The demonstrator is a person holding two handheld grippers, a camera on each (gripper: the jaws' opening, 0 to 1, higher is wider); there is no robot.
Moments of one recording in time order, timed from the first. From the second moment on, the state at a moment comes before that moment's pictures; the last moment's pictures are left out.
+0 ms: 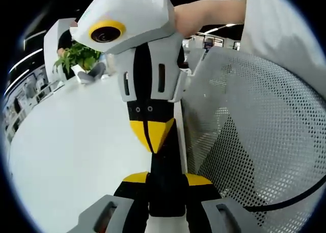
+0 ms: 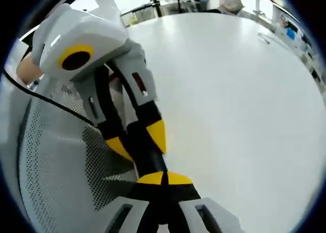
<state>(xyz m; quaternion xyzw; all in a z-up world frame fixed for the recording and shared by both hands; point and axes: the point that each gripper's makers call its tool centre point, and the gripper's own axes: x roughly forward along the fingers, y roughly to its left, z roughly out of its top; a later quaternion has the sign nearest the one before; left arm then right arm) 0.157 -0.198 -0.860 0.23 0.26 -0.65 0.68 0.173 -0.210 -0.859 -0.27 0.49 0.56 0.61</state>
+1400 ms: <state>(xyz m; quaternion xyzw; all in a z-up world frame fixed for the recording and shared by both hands) 0.157 -0.199 -0.860 0.23 0.26 -0.65 0.68 0.160 -0.203 -0.853 -0.26 0.43 0.54 0.68</state>
